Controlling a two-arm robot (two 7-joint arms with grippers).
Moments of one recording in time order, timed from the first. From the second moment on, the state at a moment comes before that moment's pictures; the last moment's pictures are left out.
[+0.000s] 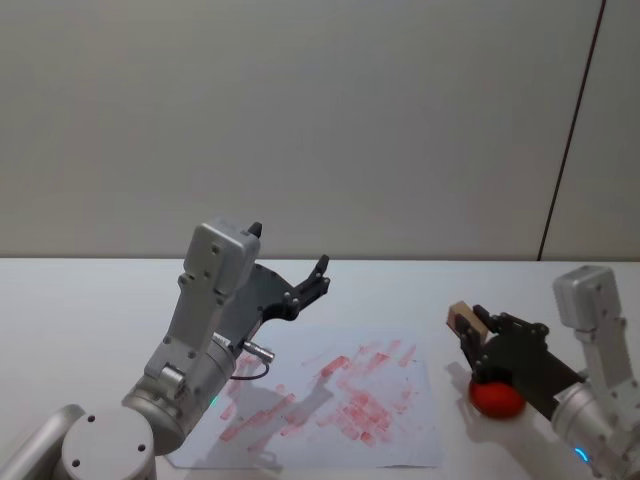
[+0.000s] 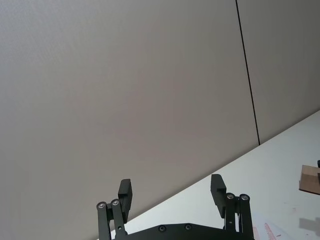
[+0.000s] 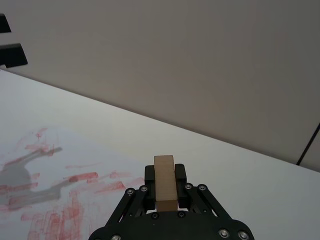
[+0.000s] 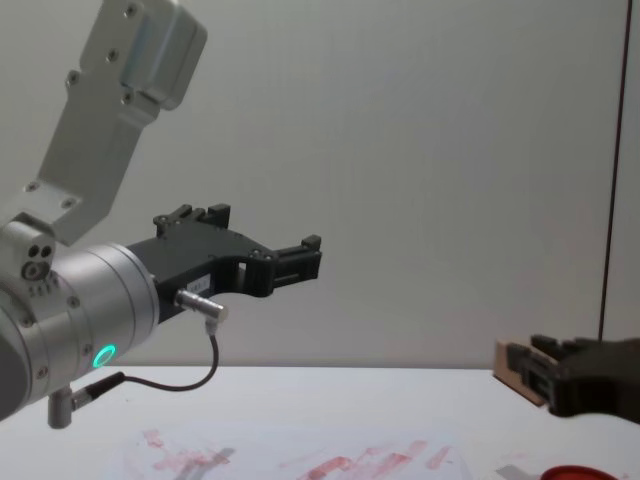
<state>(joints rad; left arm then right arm) -0.24 0.38 0.45 -1.63 -0.20 0.01 -0.01 0.09 0.28 -0.27 -1.56 0.20 0.08 0.24</state>
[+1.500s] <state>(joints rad) -0.24 0.38 0.45 -1.63 -0.20 0.01 -0.01 0.05 0.32 -0.25 -1.50 0.18 0.13 0.22</state>
